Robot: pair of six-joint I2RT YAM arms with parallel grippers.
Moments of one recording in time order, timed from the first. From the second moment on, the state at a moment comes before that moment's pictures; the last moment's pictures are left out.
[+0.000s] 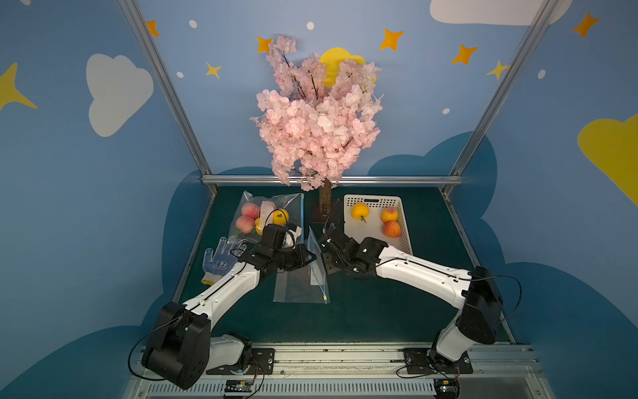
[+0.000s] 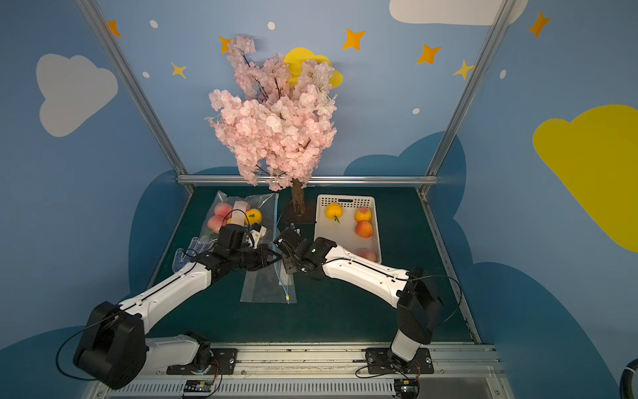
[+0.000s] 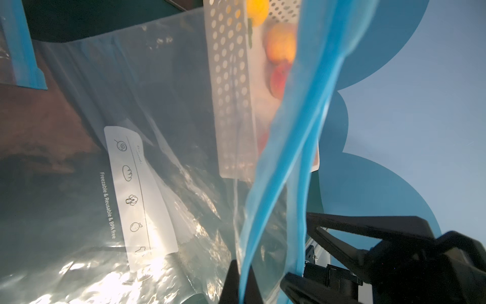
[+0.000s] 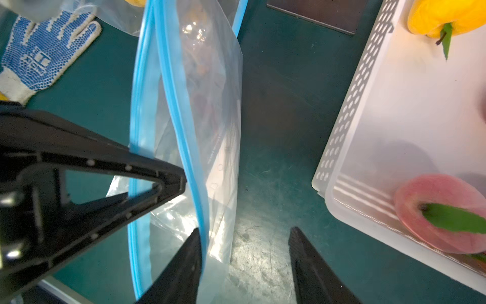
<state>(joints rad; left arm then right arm) -0.38 1.29 0.77 -0.22 0.59 -0.68 1.05 1.68 1.41 -0.75 0.26 0.55</state>
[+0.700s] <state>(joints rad) -0.40 1.26 0.79 -0.35 0.47 -0.72 1.02 1.74 1.49 -0.72 0.25 0.70</state>
